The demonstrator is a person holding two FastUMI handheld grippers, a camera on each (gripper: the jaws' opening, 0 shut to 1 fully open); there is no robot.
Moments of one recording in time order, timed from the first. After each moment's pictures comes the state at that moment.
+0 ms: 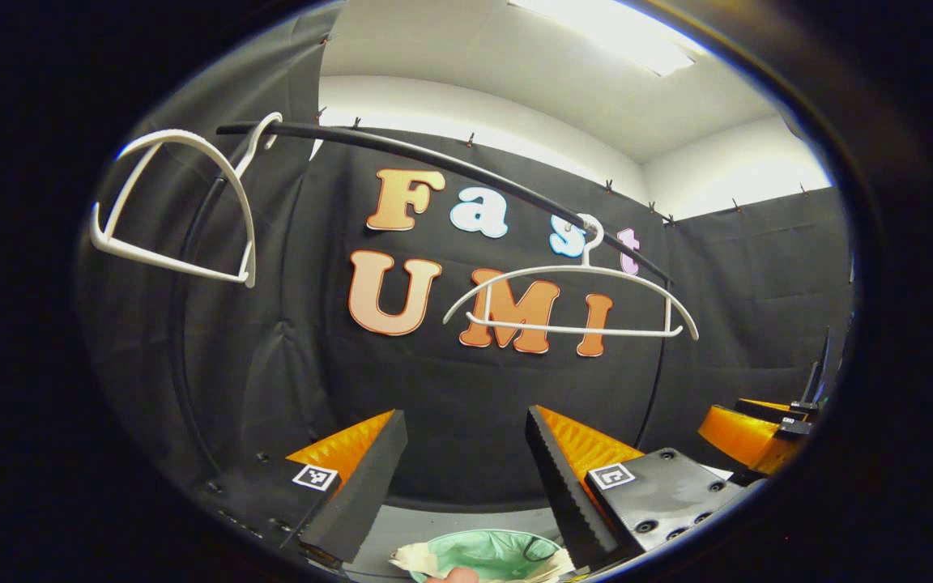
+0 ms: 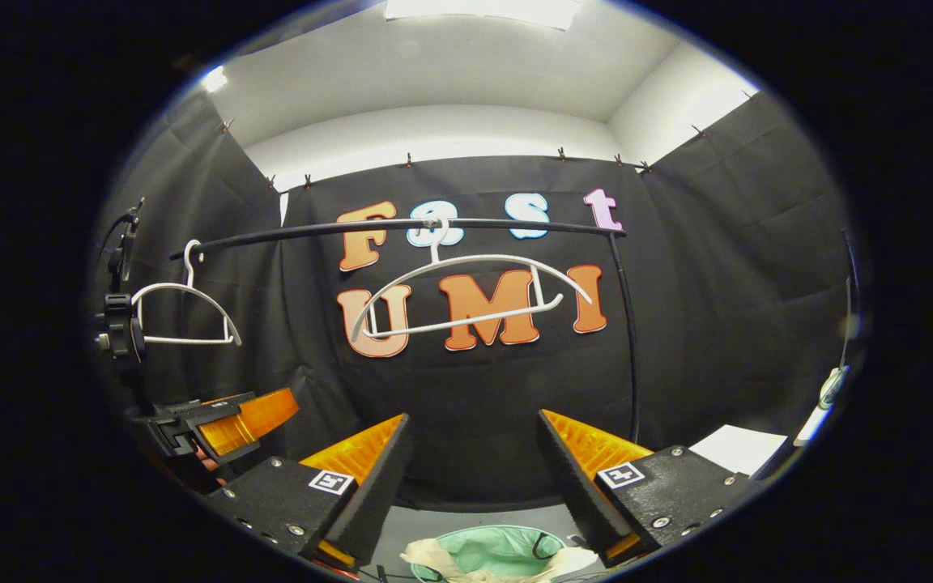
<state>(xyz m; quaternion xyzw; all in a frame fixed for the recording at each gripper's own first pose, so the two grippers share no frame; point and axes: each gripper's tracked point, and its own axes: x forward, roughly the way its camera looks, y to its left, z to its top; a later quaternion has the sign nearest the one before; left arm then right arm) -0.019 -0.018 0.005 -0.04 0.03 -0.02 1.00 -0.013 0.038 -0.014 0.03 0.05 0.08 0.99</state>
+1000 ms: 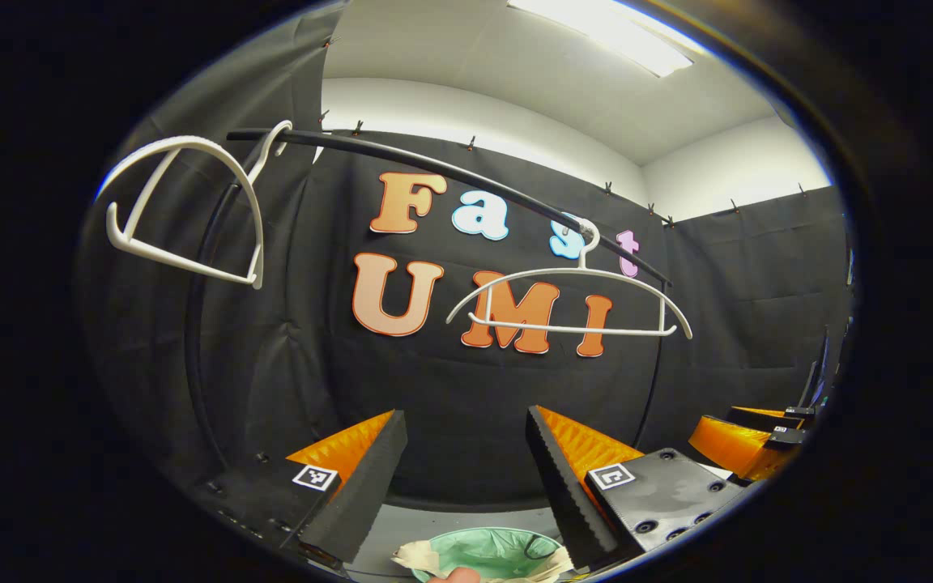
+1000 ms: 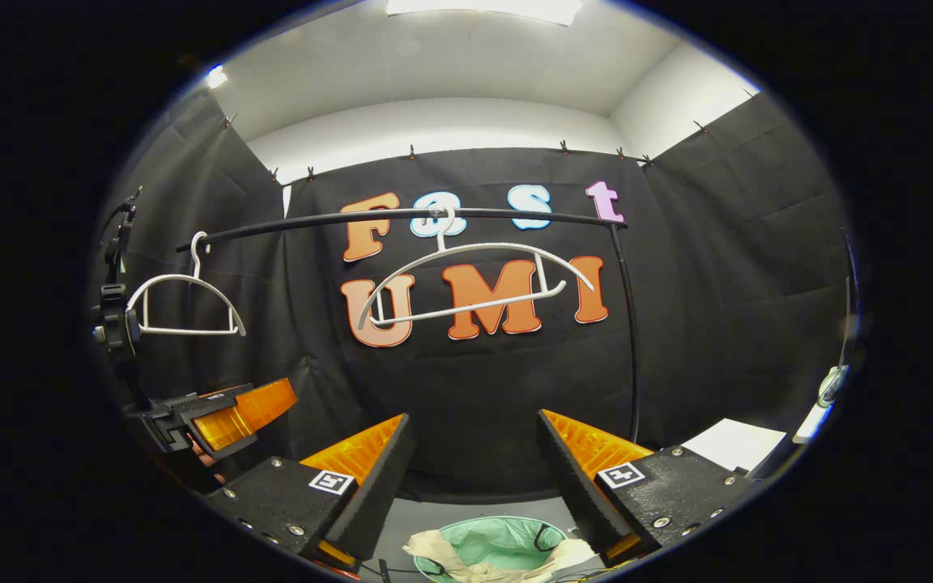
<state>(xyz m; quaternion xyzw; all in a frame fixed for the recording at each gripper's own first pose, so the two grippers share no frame) -0.036 -0.024 0.008 -0.04 0.04 -0.02 1.00 -0.020 0.037 -0.022 0.03 0.07 0.08 0.99</state>
